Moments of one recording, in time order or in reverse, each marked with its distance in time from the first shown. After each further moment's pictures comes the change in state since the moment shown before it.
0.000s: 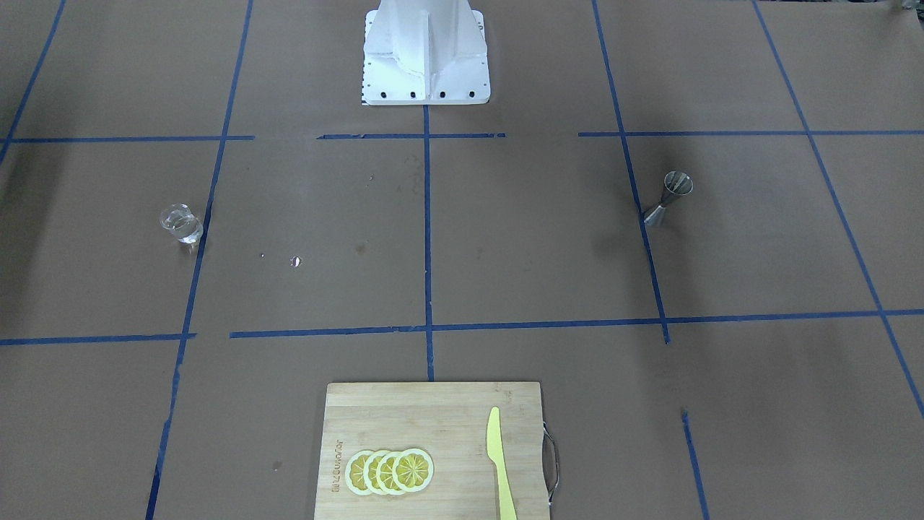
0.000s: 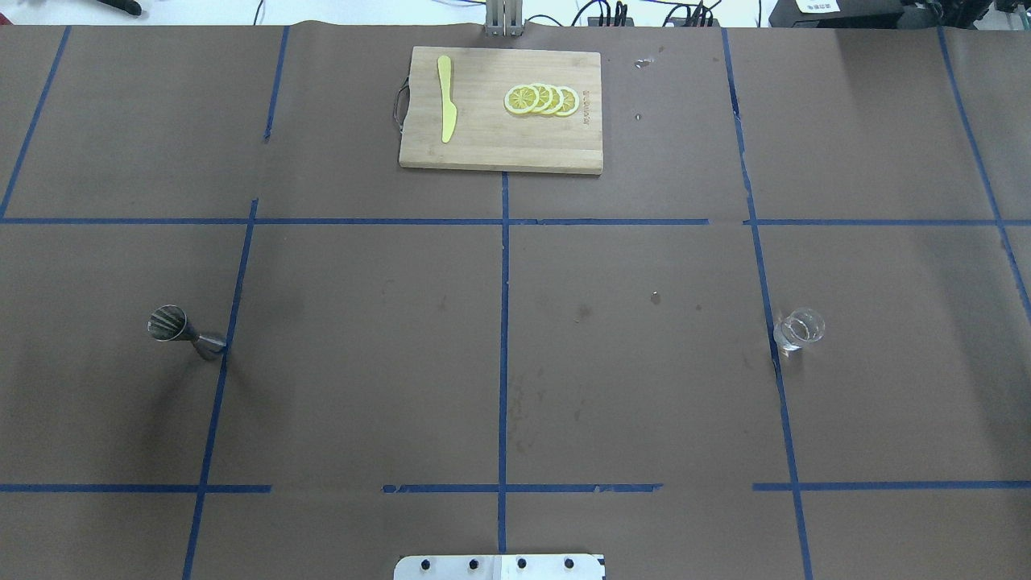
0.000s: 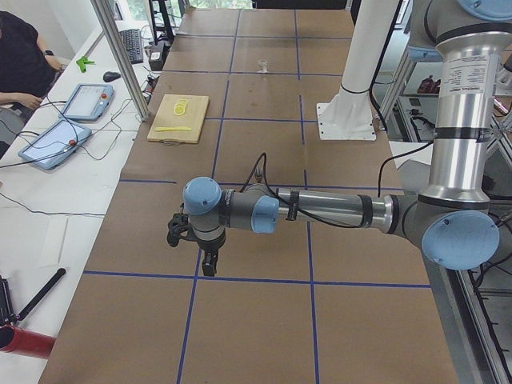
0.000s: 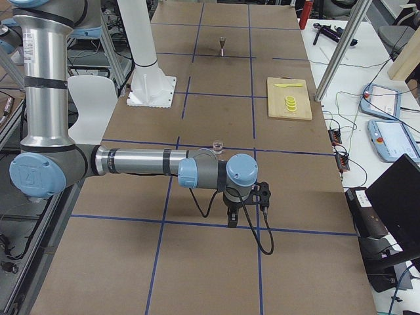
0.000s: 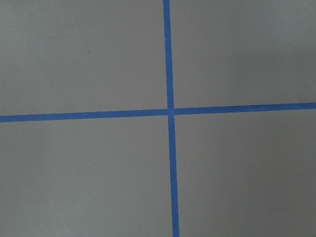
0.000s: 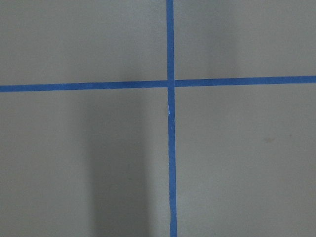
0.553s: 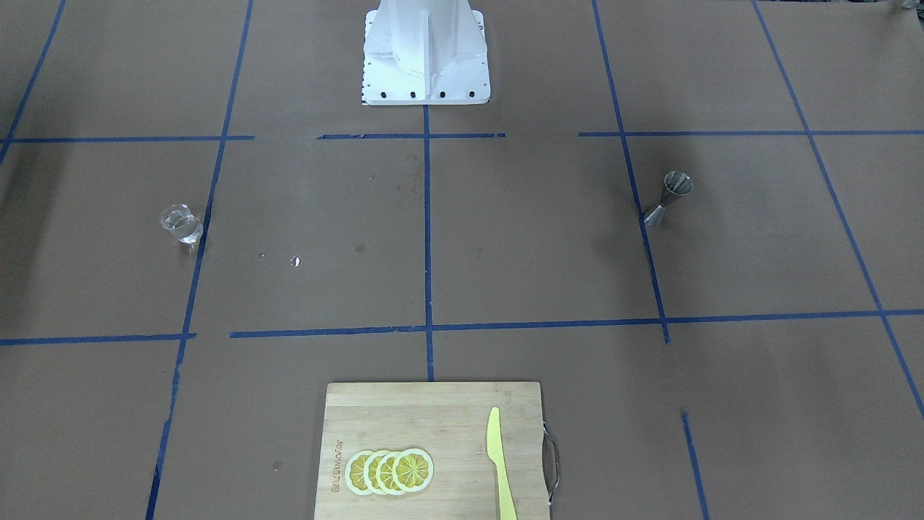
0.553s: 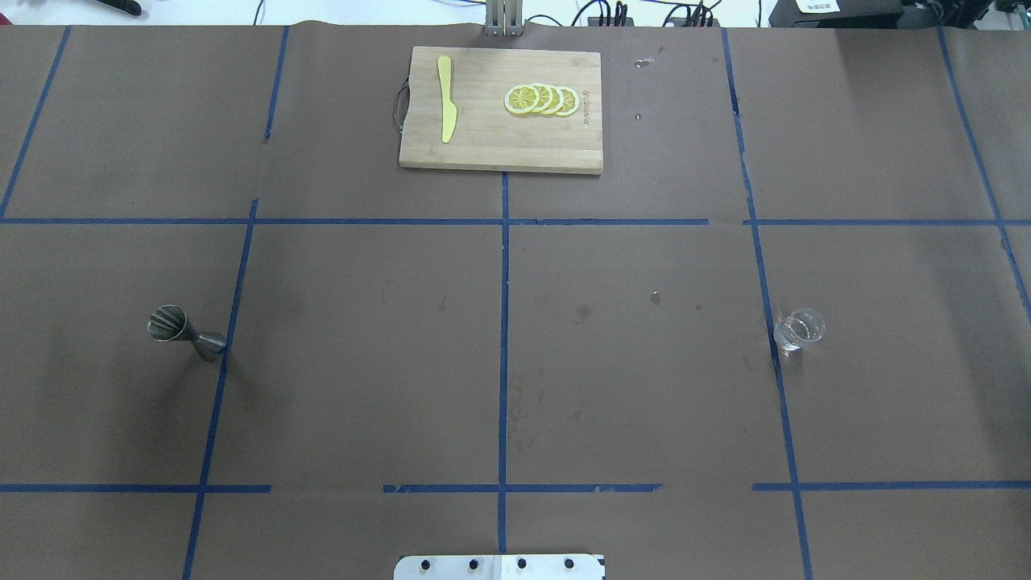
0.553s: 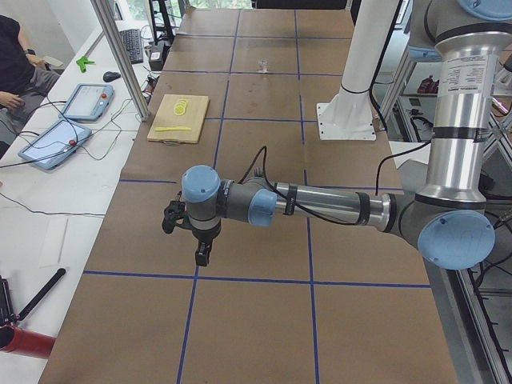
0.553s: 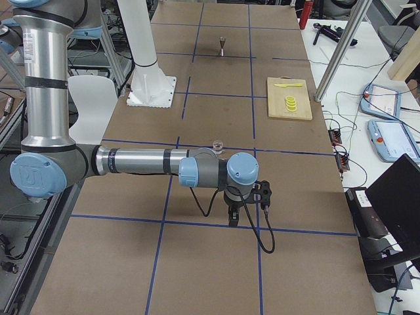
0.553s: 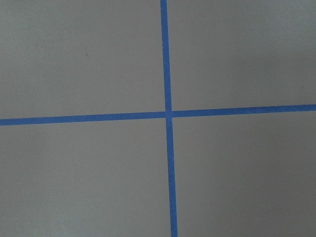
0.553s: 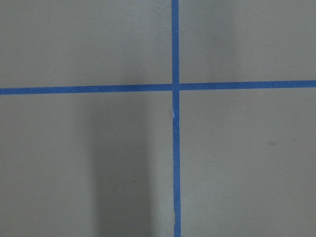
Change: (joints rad) left arm 0.003 -0.032 -0.028 -0.062 0.001 -0.003; right arm 0.000 0.005 0.006 0.000 0.006 0.002
